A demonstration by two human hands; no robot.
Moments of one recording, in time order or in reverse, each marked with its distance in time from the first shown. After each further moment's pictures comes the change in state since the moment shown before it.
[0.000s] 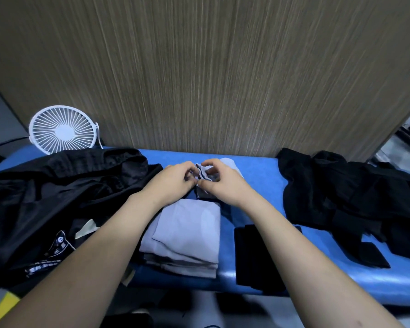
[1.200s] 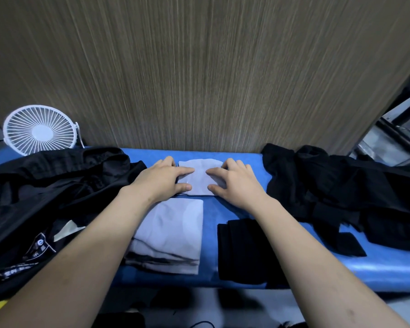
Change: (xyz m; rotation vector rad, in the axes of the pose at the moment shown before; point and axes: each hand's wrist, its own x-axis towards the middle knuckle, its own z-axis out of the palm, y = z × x) left_hand 0.013 0.009 0.005 0.385 -0.131 0.026; right_hand -0.007 0.059 -0.034 -0.743 0.094 -0.162
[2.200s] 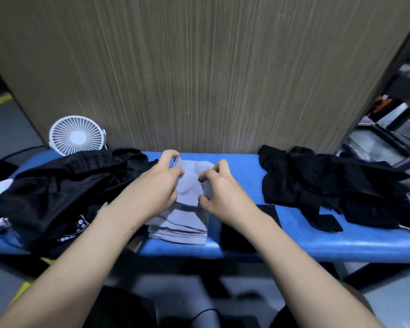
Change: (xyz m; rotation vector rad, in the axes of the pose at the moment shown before) left_hand -0.127 0.028 -0.051 0.074 0.266 0.132; right_hand -0.085 -0.101 -0.062 0.346 0.068 0.030
